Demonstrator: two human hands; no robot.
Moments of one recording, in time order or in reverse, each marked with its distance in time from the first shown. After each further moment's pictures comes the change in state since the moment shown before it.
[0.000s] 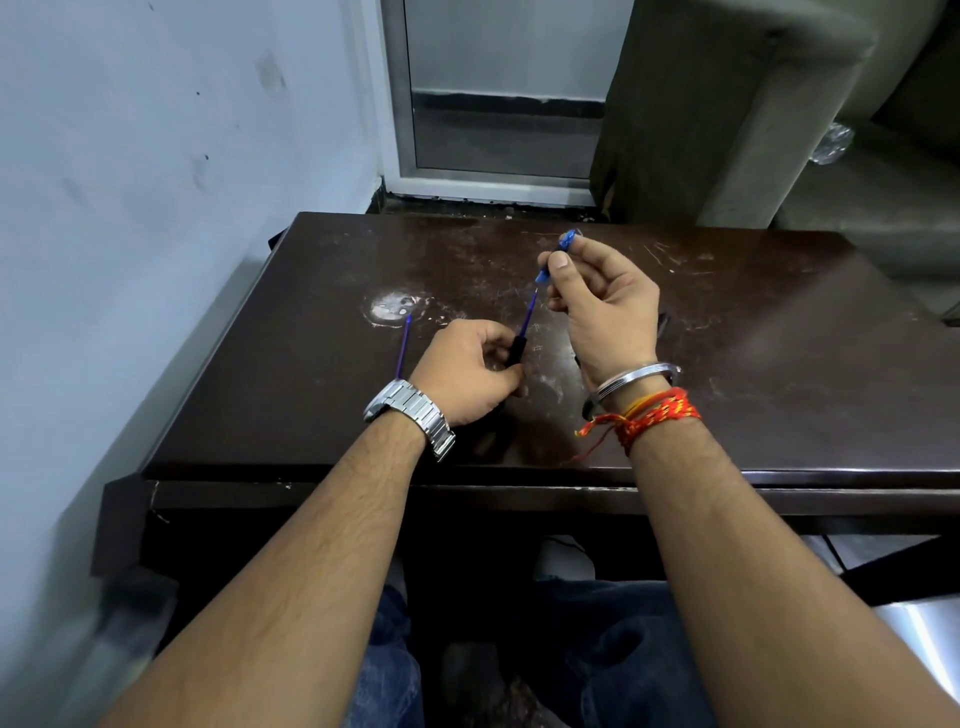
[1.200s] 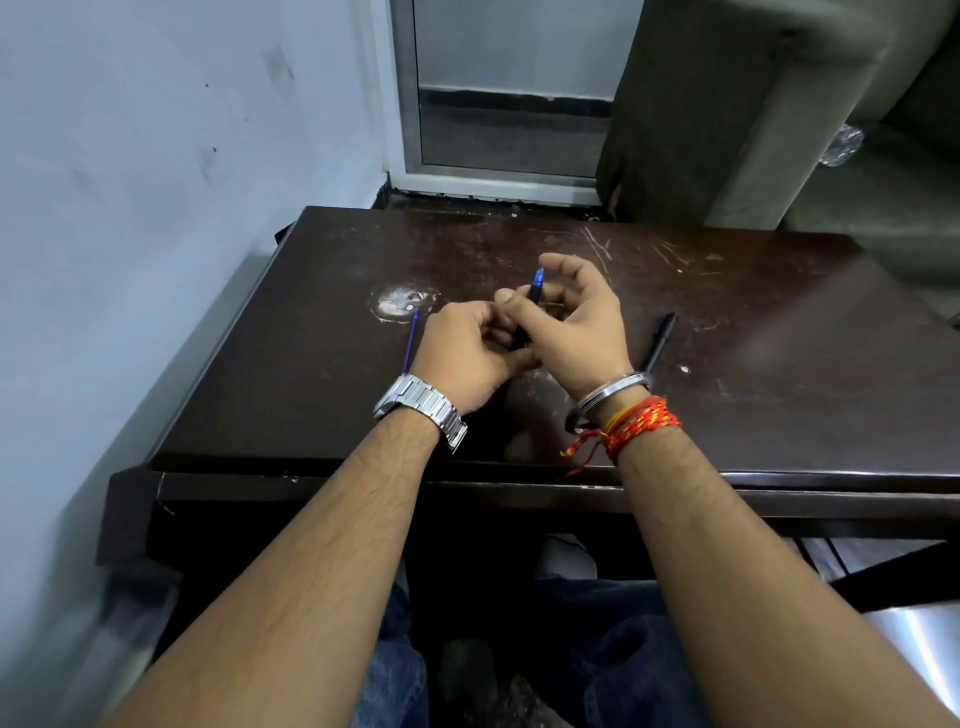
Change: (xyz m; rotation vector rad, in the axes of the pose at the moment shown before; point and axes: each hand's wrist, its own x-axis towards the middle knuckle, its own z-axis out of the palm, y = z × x) left_hand 0.007 -0.003 -0.003 0.041 0.226 0.052; right_hand -0.015 0.007 0.016 -0.209 -0.135 0.098
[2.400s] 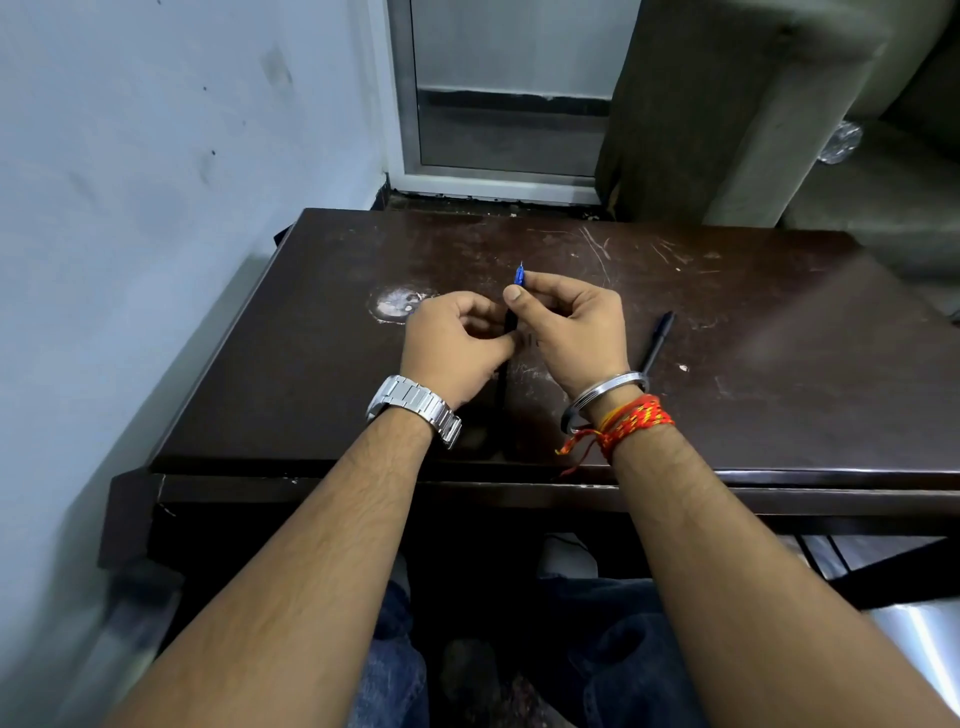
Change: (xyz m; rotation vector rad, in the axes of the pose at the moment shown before) left_hand -0.004 0.009 -0.006 -0.086 0.112 -0.059; right_hand 0.008 0.012 -0.002 -0.007 0.008 -0.072
